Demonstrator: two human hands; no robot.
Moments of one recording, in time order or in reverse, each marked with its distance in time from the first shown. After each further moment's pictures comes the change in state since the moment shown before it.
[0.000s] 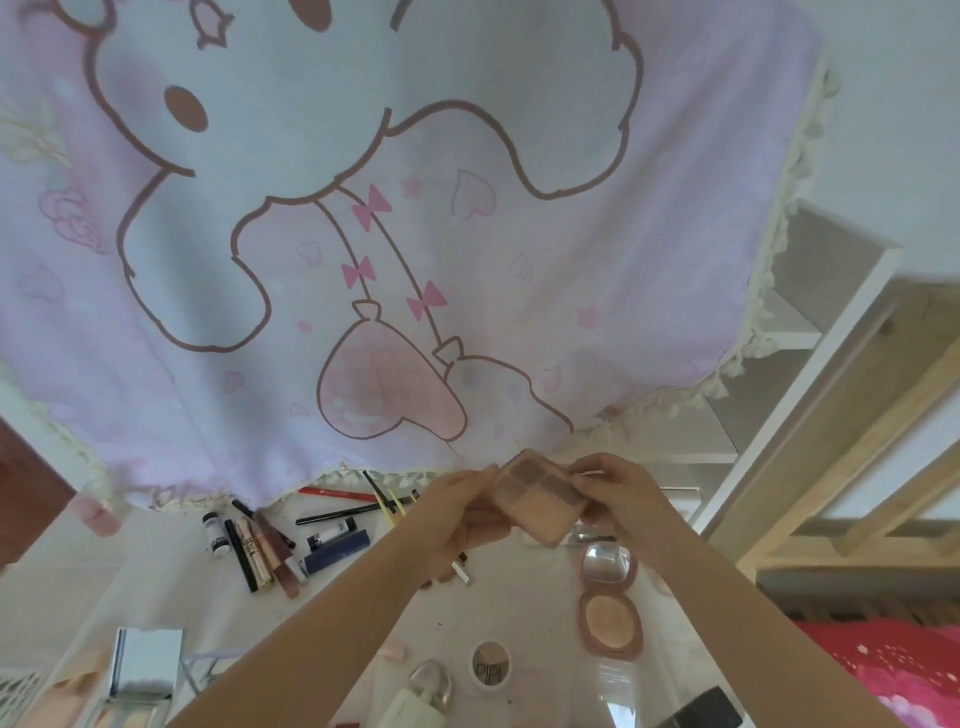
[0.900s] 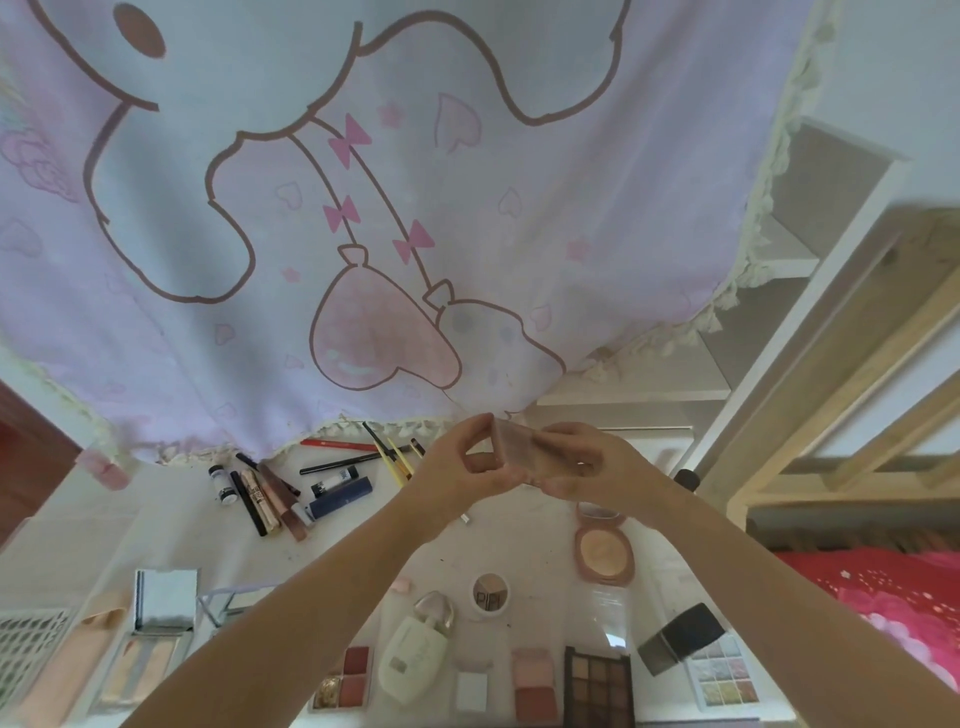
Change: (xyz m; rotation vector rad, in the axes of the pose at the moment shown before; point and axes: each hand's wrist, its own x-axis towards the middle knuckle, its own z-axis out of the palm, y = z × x) left_hand -0.023 -0.018 0.007 0.326 -0.084 0.336; right_hand -0.028 0.007 0.000 -0.591 -0.305 -0.179
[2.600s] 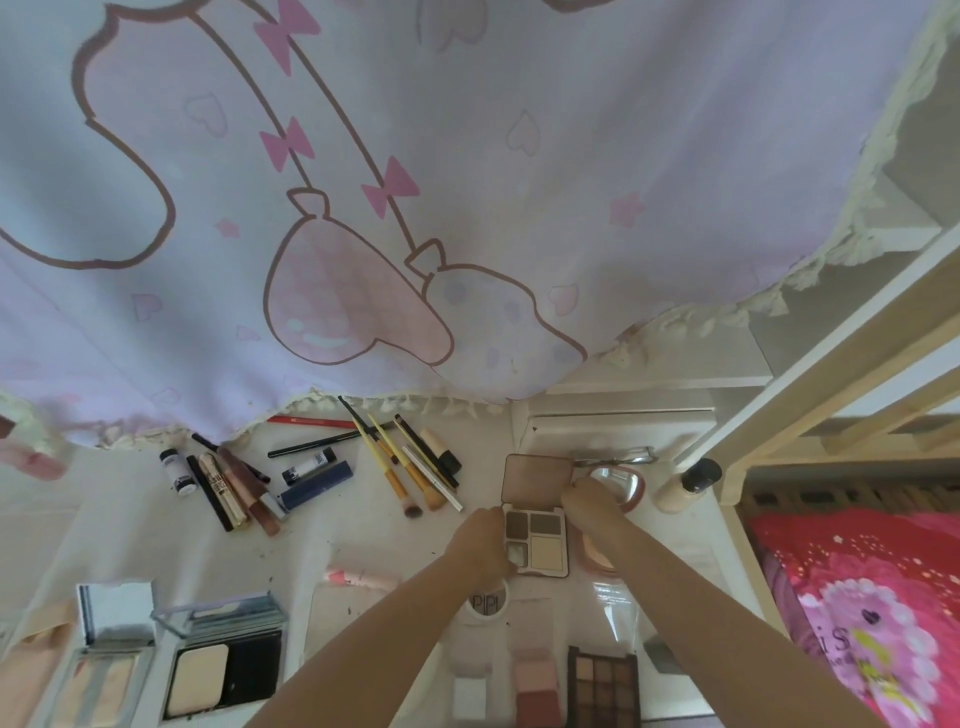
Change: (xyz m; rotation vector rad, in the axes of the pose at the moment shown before) left_hand 0.052 -0.146 0.013 1.004 -0.267 -0.511; right_hand 0.068 0.104 0.053 -0.291 0.068 0.702
